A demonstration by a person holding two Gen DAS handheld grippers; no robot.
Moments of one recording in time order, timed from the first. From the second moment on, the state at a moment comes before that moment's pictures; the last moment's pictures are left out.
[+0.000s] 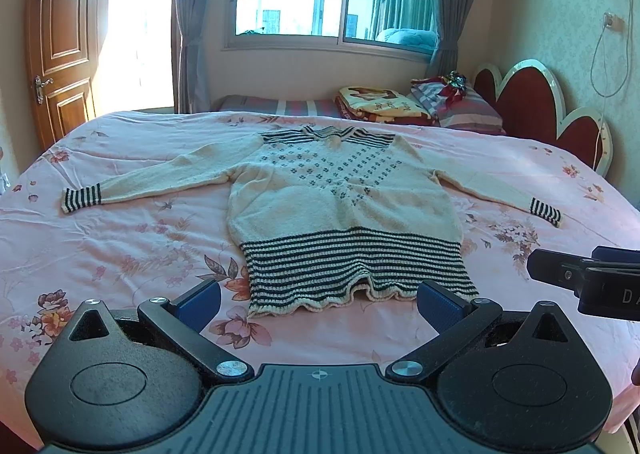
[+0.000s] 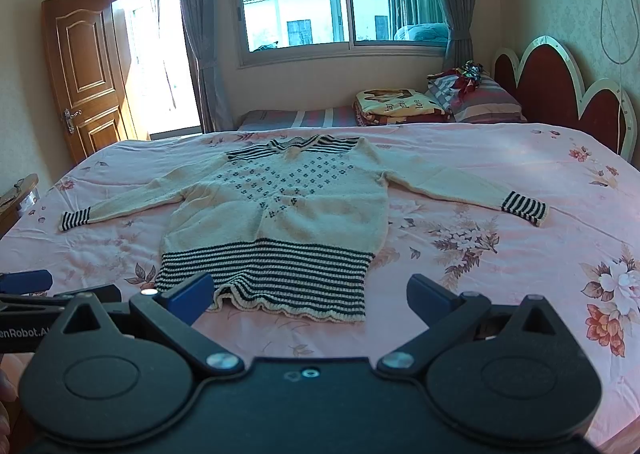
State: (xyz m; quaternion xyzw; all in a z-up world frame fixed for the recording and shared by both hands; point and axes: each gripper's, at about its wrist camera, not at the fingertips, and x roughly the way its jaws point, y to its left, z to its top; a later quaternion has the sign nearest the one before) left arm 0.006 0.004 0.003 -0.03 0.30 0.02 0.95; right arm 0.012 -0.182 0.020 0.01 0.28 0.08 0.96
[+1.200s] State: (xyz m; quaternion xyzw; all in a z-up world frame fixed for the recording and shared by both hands) left arm 0.014 -0.005 -0.015 -0.03 0.32 0.00 0.95; right arm 0.015 -0.195 0.005 0.02 0.30 0.06 0.95
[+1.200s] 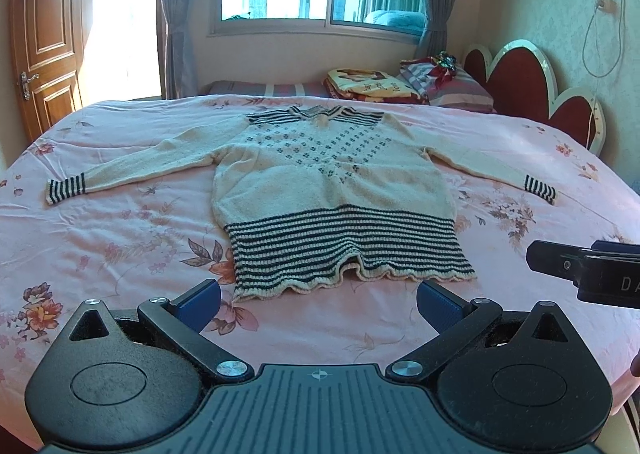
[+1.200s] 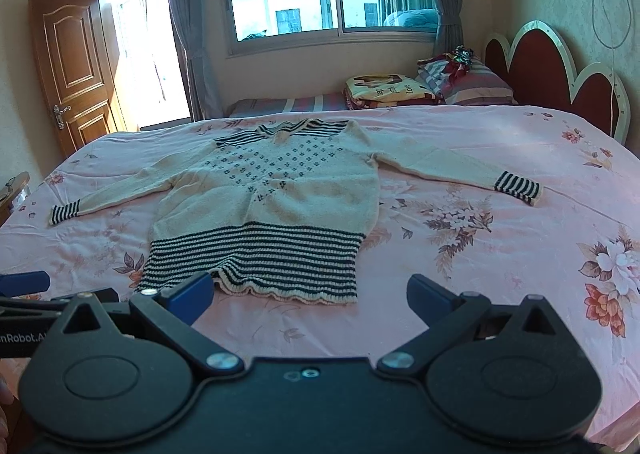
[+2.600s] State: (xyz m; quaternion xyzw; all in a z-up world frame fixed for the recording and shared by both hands) left arm 0.339 -0.034 -0.079 -0.10 0.37 0.08 0.92; right arm 0.298 -0.500 -0.122 0.42 0.25 -0.16 0.86
